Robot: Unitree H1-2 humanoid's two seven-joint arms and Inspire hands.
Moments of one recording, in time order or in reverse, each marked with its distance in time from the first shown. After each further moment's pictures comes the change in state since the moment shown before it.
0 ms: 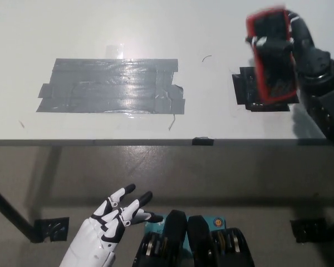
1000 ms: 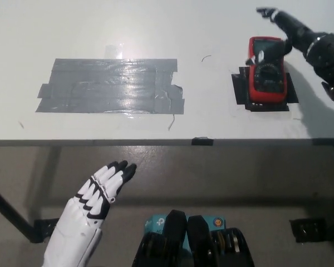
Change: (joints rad) left_arm -0.080 -0.008 0.067 0.037 0.015 0.000 0.030; right_arm -0.035 -0.142 0.089 -0.243 -0.293 -0.019 0.354
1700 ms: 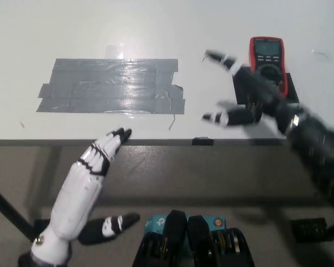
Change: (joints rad) left_arm -0.188 -0.009 0.058 0.234 -0.050 0.012 -0.003; right_arm 0.521 0.062 -0.179 -0.798 -0.115 0.026 -0.048
